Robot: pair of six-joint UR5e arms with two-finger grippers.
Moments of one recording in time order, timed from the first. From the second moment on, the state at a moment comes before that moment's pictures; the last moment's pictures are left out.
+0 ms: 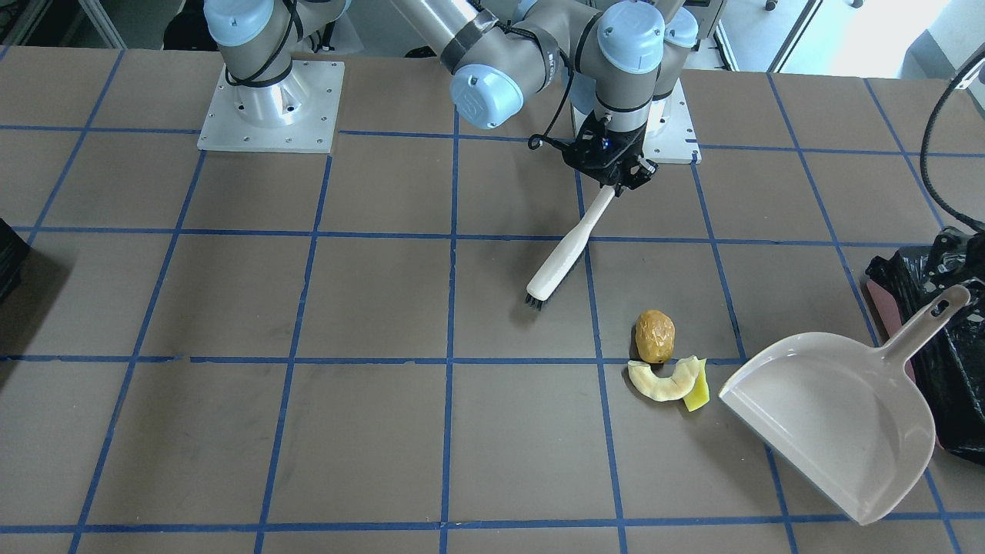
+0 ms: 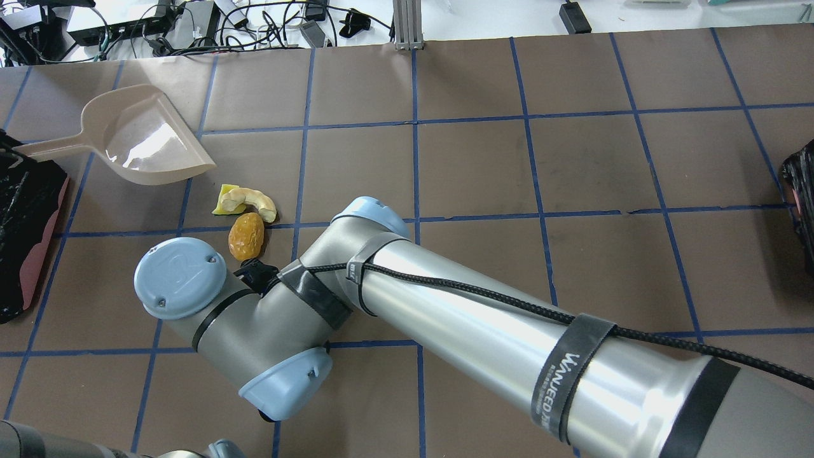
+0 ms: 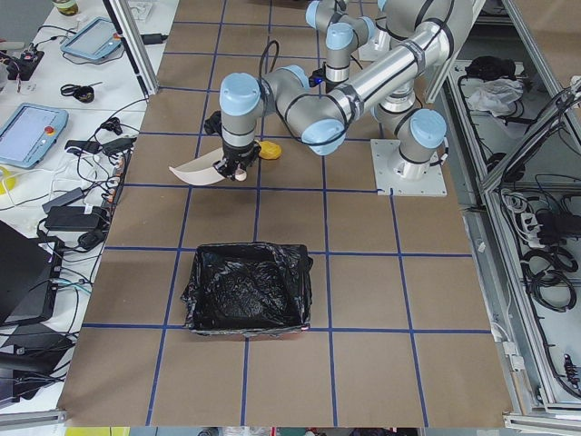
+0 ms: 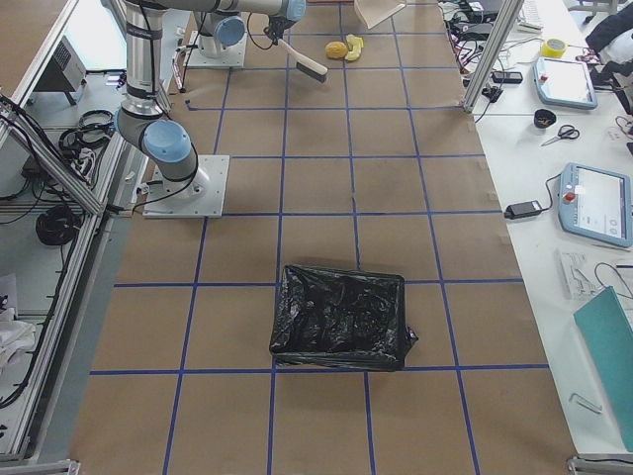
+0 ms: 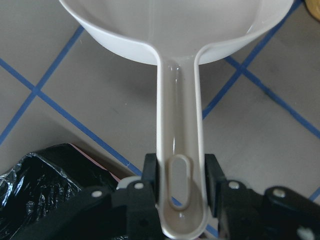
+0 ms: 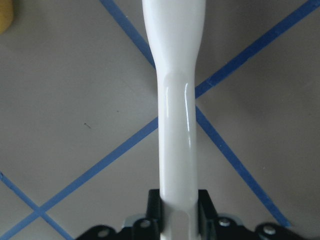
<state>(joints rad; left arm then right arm) -0.87 -1.82 -1.53 -1.33 1.43 1.63 2.47 -1.07 1.54 -2.15 -1.40 1.59</state>
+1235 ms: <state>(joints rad) -0.81 -1.96 -1.64 -1.16 1.43 2.33 2.50 -0.89 1.30 -2.15 -1.35 1.65</state>
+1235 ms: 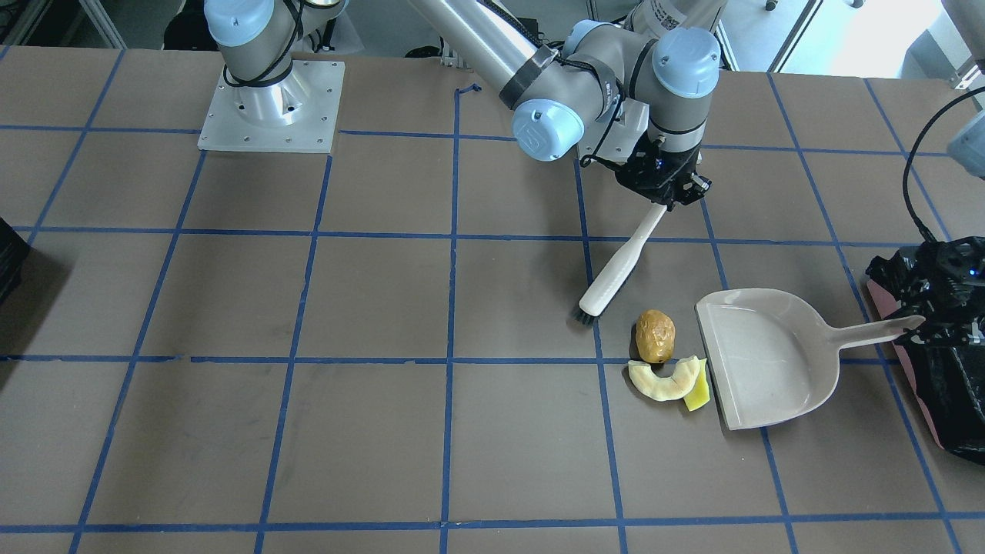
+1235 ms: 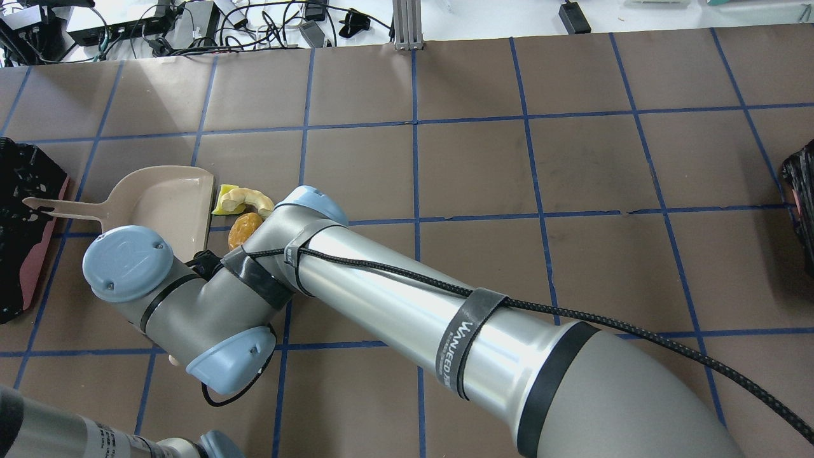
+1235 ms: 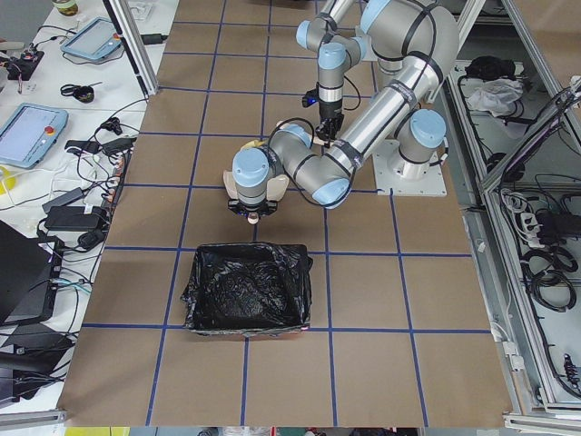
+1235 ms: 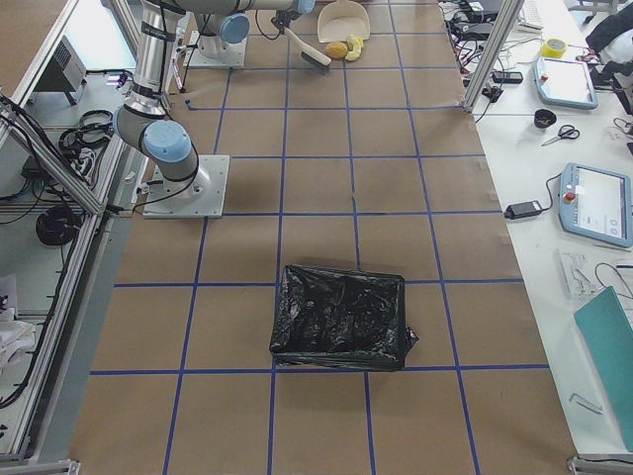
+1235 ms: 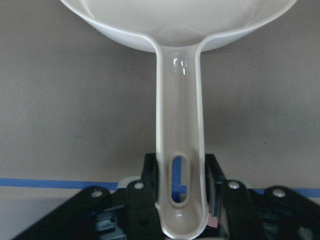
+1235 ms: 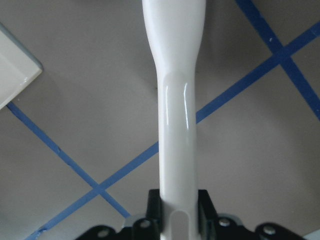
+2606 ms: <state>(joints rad) -0.88 -2.05 -1.64 -1.05 1.43 2.20 2.50 -0.80 1.15 -1.98 -1.44 1.55</state>
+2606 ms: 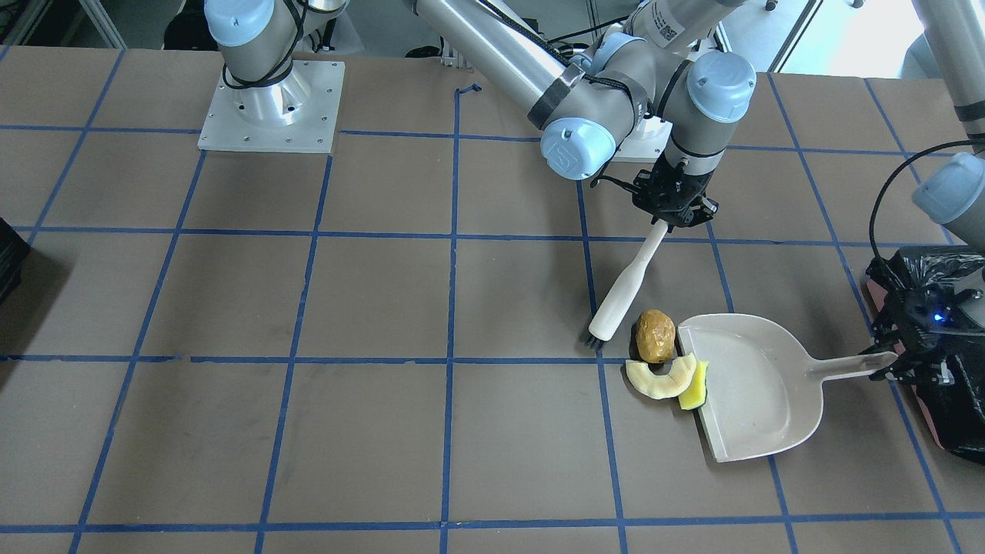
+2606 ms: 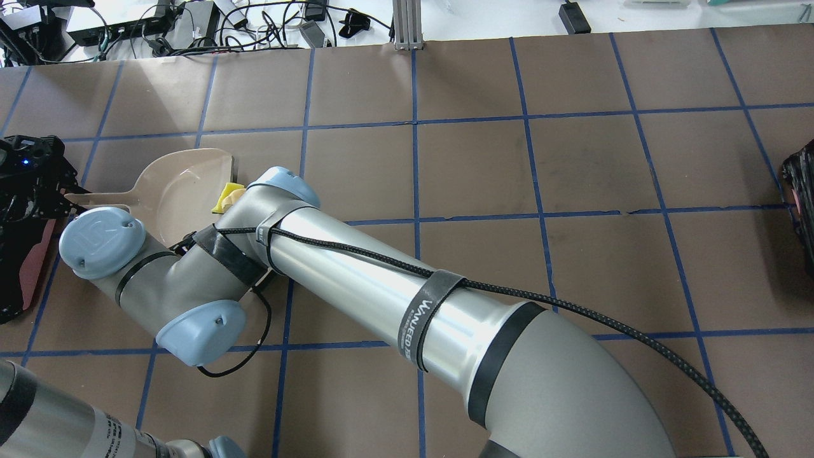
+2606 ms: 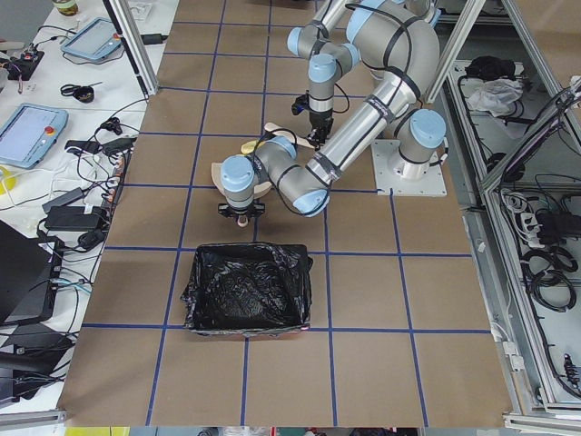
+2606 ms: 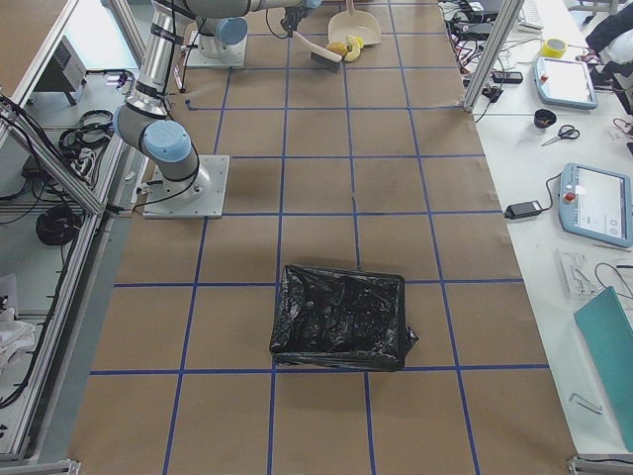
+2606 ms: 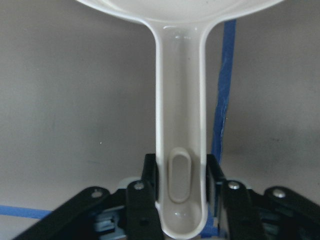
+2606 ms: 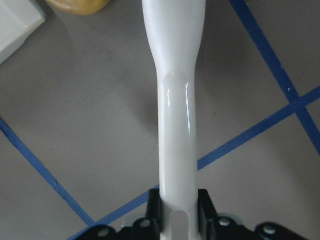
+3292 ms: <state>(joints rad) -0.88 -2.06 -1.64 -1.01 1.53 2.19 2.50 -0.78 1.12 -1.99 -1.42 1.51</state>
